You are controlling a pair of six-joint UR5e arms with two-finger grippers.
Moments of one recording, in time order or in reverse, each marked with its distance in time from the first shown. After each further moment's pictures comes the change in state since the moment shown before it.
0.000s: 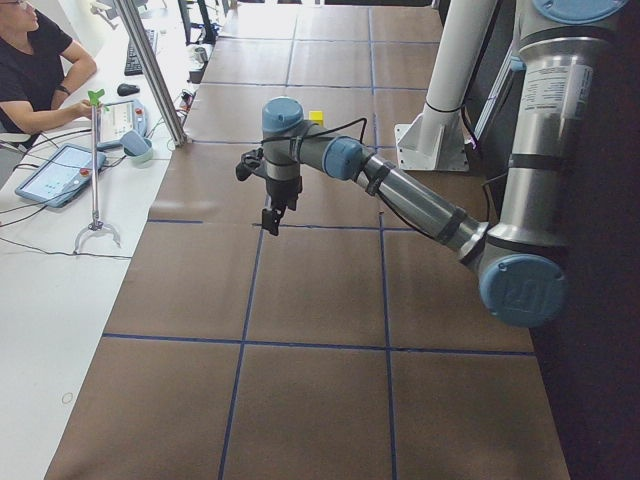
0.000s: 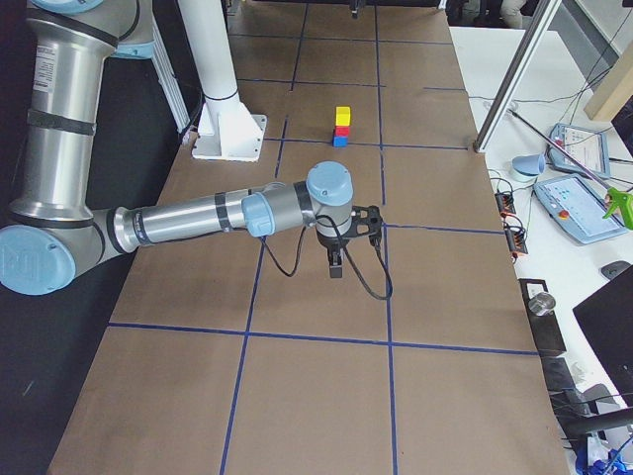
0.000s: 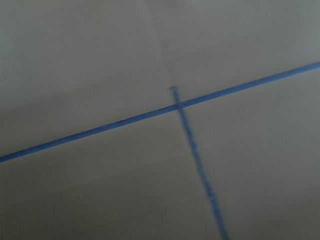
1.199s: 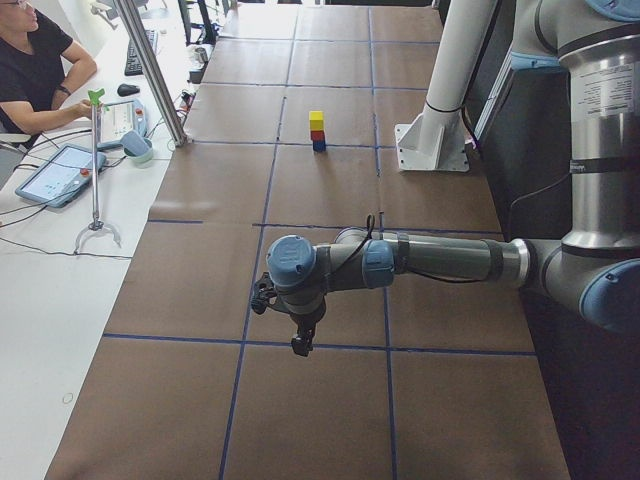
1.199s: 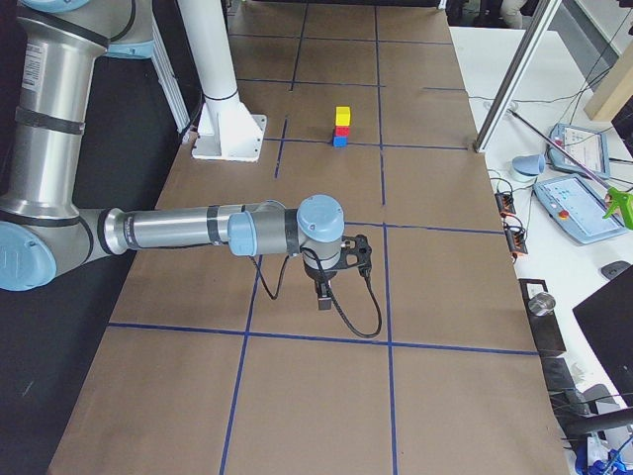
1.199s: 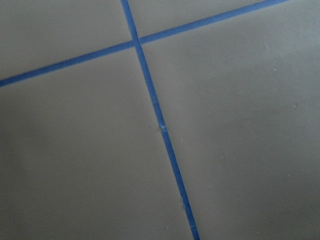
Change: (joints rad) left arm -0.225 0.179 0.246 -0.004 -0.143 0.271; right arm 0.019 -0.014 -0.023 -0.062 -0.008 -0.150
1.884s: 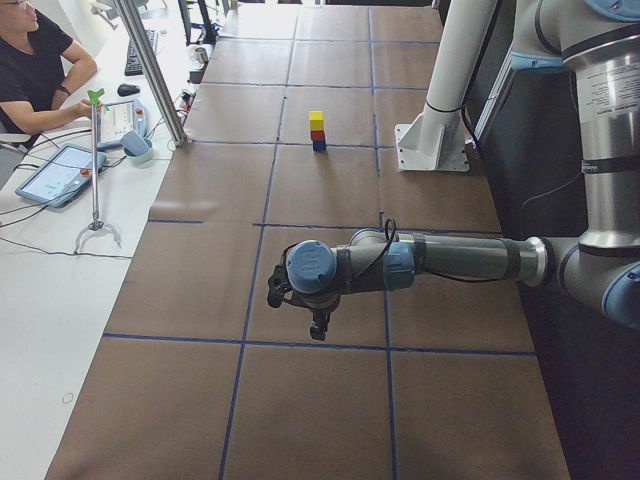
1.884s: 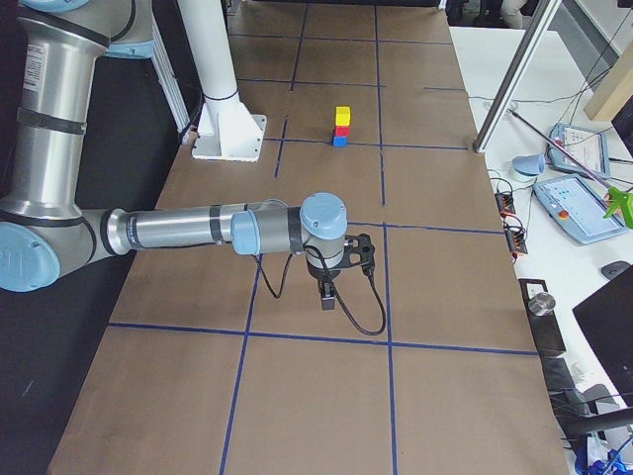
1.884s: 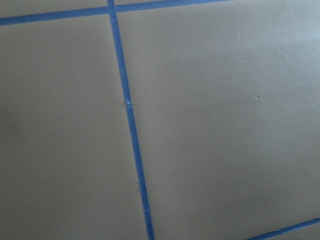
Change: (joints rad) left arm -0.003 0.068 -0.052 -0.043 -0.162 -0.086; right arm 0.000 0.013 -0.012 0.000 -0.023 0.011
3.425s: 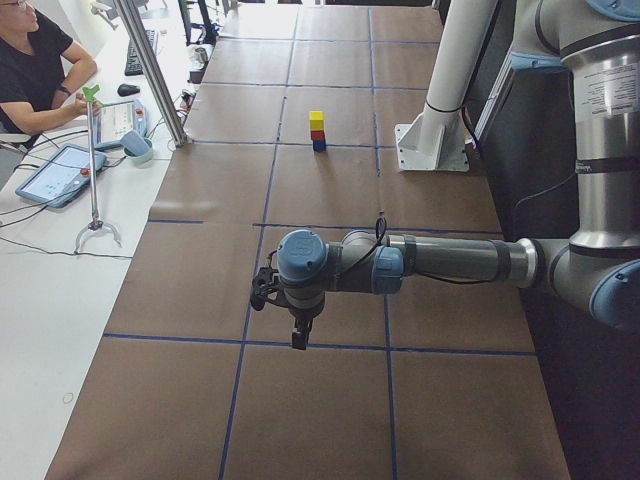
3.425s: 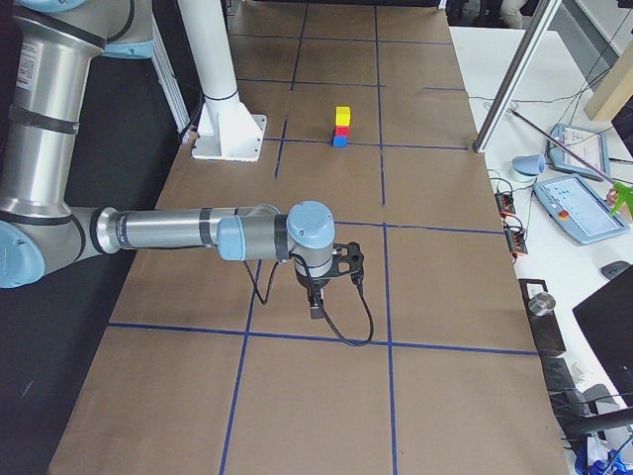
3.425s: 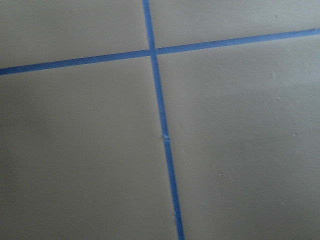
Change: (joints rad) left arm 0.000 -0.046 0.046 -0.131 0.197 -0.120; right arm 0.031 -0.061 0.023 0.002 -0.013 -0.045
